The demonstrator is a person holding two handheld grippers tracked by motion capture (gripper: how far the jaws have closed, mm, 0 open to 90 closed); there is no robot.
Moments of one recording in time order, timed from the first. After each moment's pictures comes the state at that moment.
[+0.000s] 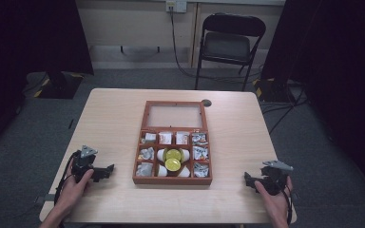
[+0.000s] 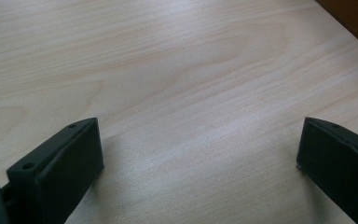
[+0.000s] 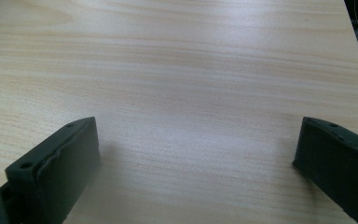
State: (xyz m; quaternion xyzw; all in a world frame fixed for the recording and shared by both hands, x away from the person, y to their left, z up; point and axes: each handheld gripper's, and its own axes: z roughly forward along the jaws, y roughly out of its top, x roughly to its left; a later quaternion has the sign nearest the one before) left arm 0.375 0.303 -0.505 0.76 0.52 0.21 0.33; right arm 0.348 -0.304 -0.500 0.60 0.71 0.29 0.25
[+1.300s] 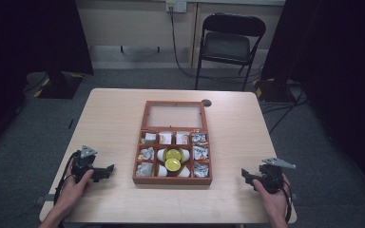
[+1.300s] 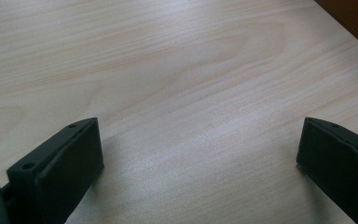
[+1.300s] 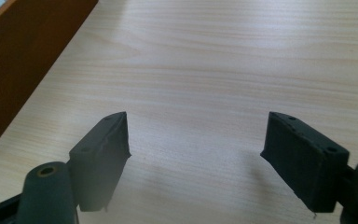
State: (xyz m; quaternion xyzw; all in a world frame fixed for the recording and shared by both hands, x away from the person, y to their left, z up) left arm 0.375 0.303 -0.505 0.76 0.52 0.21 0.33; right arm 0.344 -0.293 -0.478 0.57 0.71 0.35 0.21
